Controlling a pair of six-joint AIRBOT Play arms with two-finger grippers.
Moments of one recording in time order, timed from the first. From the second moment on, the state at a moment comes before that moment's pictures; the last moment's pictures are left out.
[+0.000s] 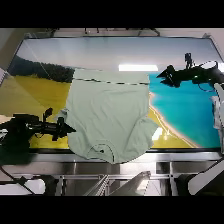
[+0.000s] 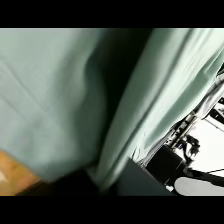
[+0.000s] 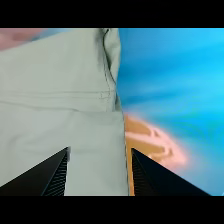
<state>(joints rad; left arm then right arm) 0.34 -1.55 0.62 -2.50 1.27 2.07 -0.21 -1.95 1.65 -0.65 1.11 1.34</state>
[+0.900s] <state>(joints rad) 0.32 -1.57 0.73 -2.38 1.33 2.11 -0.09 -2.02 1.66 -0.71 1.16 1.57</state>
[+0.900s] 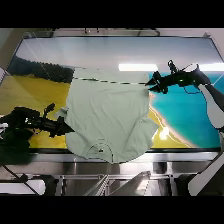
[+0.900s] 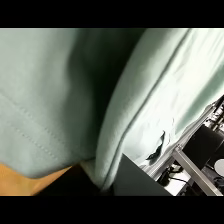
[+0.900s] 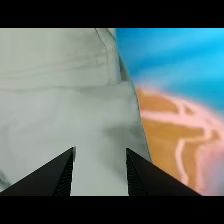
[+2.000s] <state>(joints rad) 0.32 -1.57 0.73 -2.38 1.37 2.10 -0.12 -1.93 1.53 -0.87 1.23 1.62</state>
